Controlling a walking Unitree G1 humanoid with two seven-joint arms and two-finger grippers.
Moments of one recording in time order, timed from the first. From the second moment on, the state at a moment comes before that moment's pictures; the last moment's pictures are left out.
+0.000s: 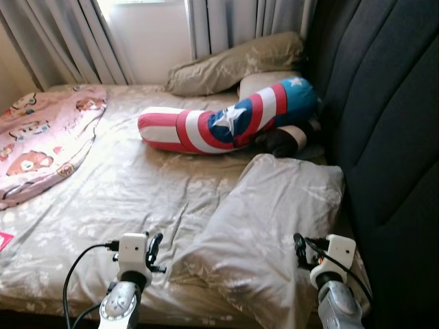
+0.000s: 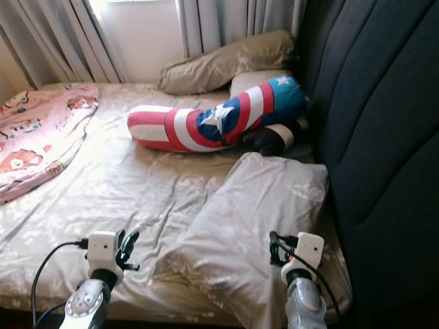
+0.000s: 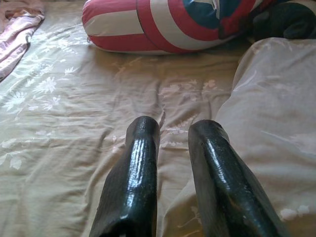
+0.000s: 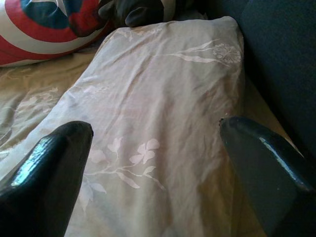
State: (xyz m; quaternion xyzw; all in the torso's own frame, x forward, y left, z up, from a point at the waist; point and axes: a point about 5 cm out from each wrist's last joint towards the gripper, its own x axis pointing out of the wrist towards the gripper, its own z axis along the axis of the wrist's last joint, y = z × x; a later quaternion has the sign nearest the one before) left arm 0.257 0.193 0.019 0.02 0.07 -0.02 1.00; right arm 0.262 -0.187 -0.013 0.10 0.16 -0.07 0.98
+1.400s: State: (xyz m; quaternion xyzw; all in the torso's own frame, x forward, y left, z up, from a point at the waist) left arm 0.262 0.201 0.036 0.02 0.06 -0.03 1.00; right arm 0.230 -0.204 -0.052 0.13 0.33 -0.16 0.92
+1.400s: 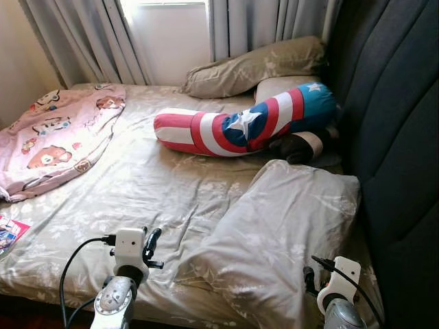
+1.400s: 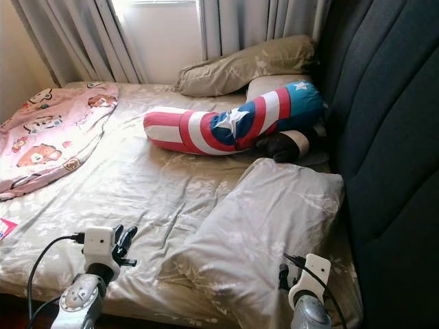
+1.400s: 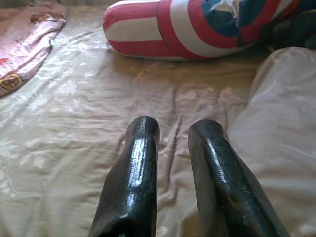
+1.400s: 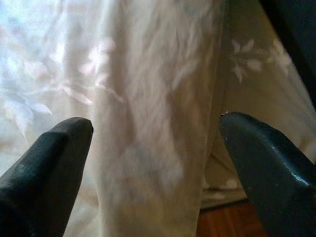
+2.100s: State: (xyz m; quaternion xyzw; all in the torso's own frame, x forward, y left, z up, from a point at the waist) left arm 0.262 0.210 0.076 0.05 0.03 -0.05 1.00; right arm 0.216 -0.194 -0.065 0.16 0.37 -0.18 0.90
